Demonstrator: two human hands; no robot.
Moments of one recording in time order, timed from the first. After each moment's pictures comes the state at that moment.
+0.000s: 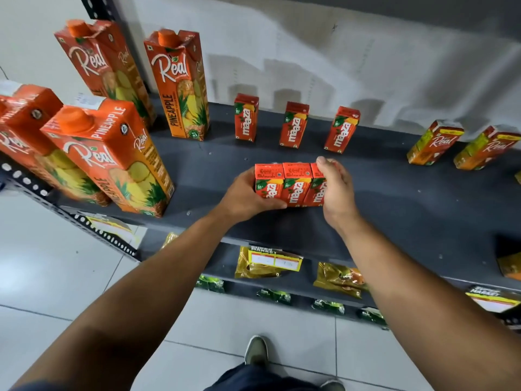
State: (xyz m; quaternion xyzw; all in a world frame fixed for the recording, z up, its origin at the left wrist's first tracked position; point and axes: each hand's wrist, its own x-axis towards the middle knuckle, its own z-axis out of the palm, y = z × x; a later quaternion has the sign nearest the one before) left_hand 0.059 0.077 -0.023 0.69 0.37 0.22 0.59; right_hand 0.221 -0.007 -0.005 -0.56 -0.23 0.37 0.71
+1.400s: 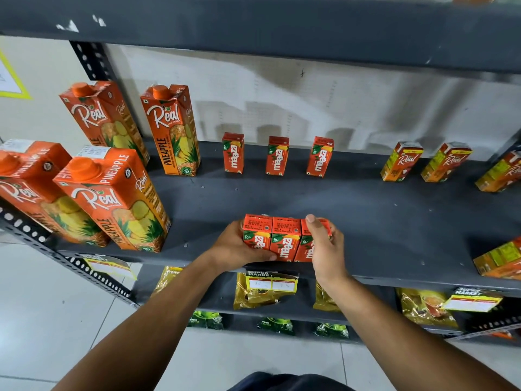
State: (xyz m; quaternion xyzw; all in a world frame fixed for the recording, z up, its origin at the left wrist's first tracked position) left_hand 0.030 0.051 -0.025 0.72 0.33 0.13 0.60; right_hand 0.173 -0.072 -0.009 -0.59 -0.22 0.33 0.71
